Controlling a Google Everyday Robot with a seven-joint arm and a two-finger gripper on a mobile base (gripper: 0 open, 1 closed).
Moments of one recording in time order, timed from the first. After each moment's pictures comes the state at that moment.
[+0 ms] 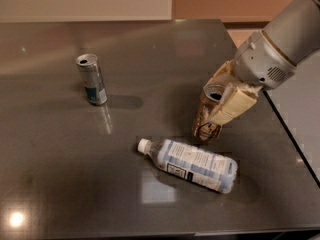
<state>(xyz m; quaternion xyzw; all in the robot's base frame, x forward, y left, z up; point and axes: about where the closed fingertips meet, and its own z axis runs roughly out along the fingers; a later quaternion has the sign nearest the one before) 0.456 -0.113 0.925 -0.68 0.68 0.18 0.22</state>
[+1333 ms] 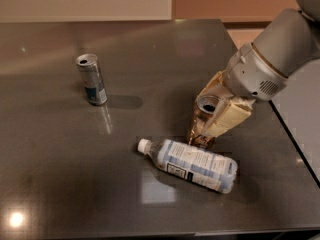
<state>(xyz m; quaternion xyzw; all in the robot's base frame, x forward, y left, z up) 0.435 -0.099 0.911 -0.70 0.67 0.18 0.20</state>
